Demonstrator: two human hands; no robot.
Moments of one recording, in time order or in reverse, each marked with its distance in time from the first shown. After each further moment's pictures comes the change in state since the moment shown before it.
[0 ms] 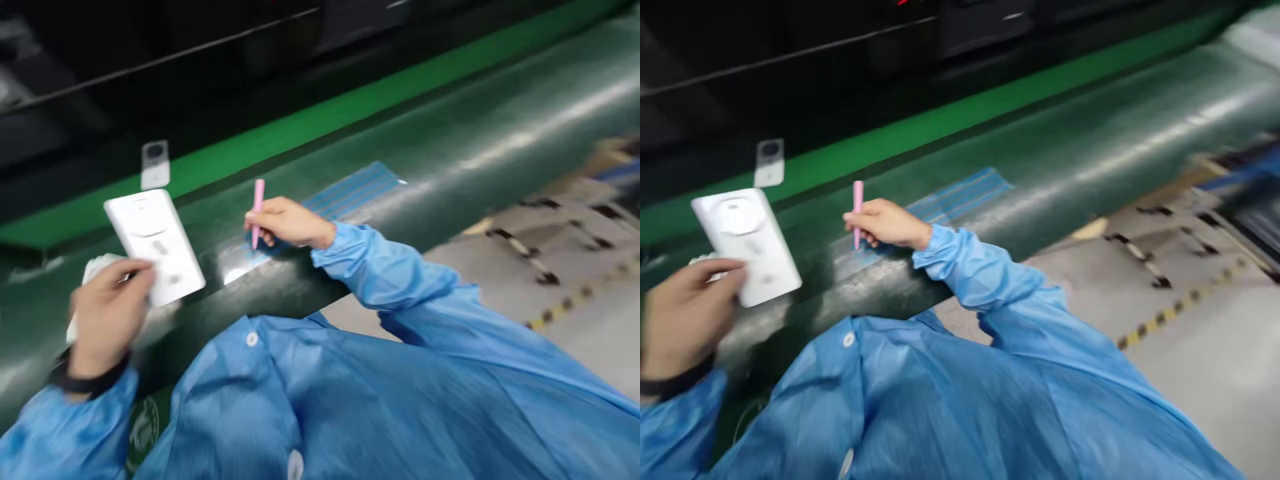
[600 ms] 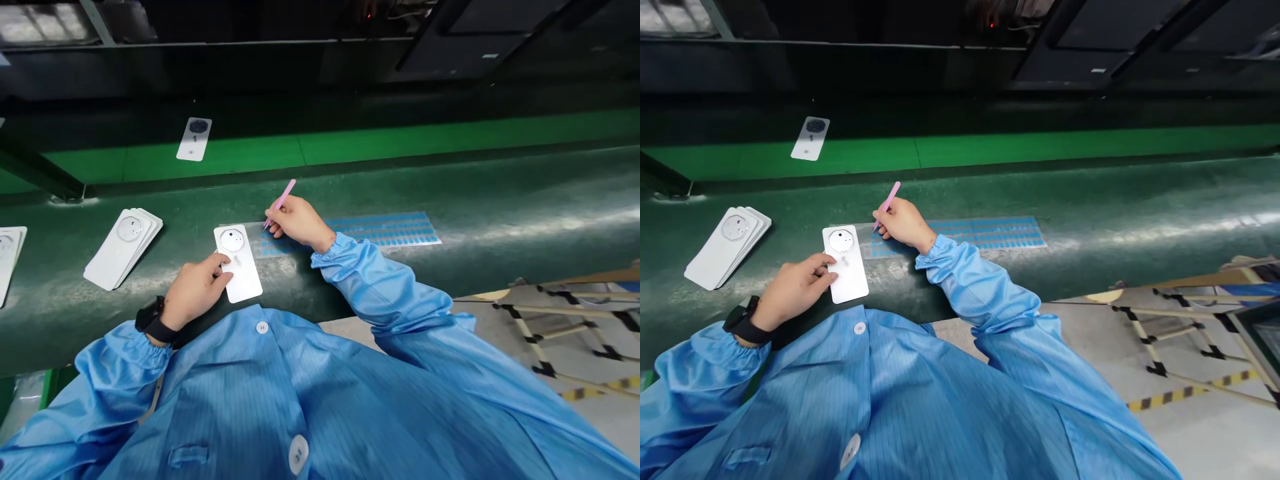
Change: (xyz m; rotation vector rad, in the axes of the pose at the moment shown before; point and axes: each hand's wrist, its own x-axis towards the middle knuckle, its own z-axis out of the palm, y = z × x) left_hand -0.030 -0.014 0.063 0.177 -0.471 0.031; right_hand 0.038 0.019 0.026 -0.319 0.110 0.011
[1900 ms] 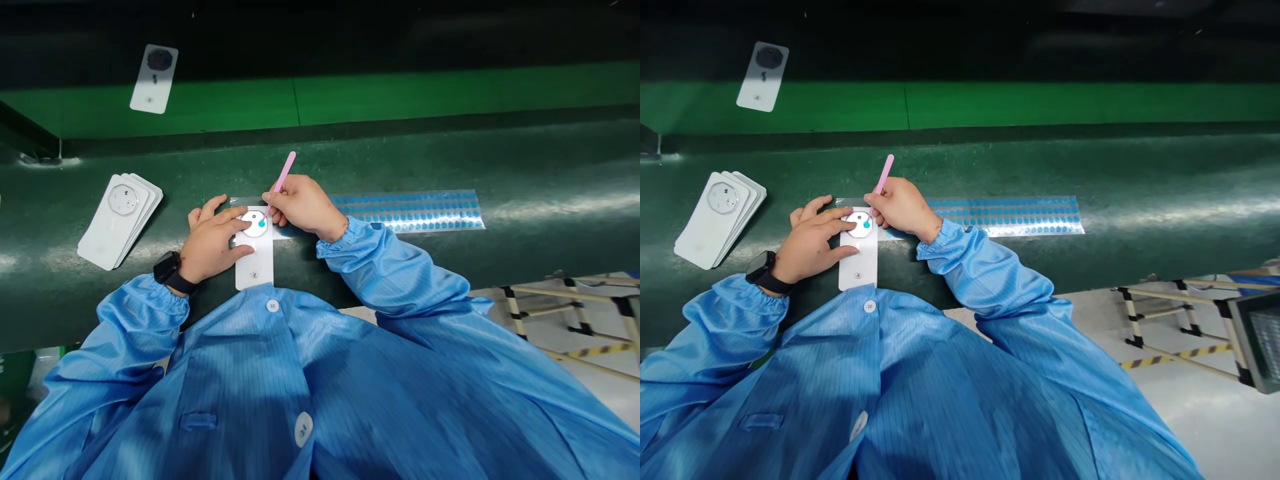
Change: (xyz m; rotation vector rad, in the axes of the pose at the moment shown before) left_hand 0.045 -0.014 0.002 0.243 0.023 0.292; right_hand -0.005 -0.009 0.029 -0.063 -0.108 0.037
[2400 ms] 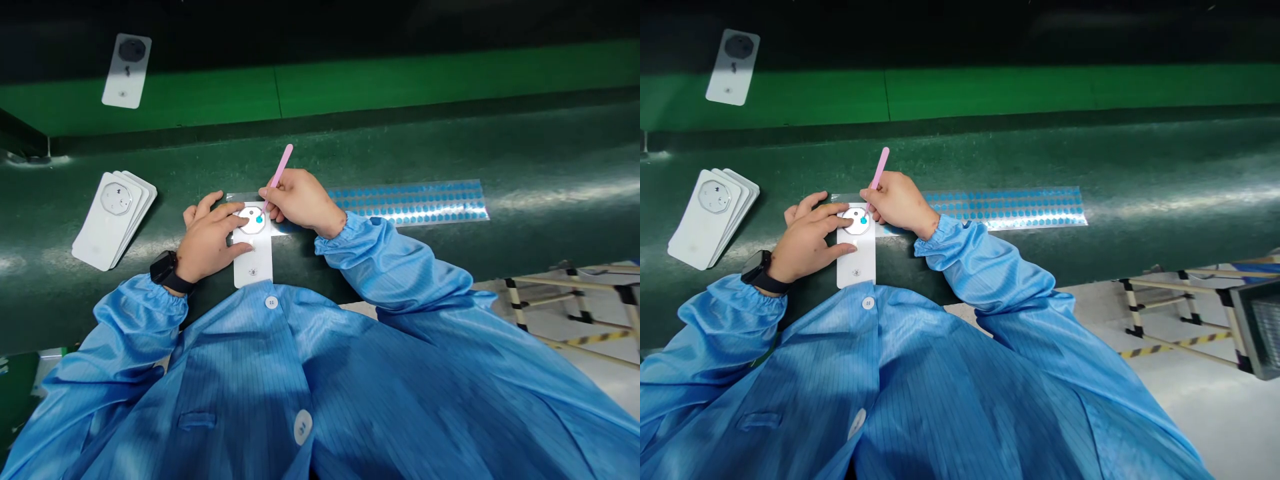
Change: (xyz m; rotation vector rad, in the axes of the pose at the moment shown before) left_hand -0.001 -0.001 0.002 0.001 0.030 0.025; right_hand 0.000 0.002 0.000 -0.031 0.021 -0.023
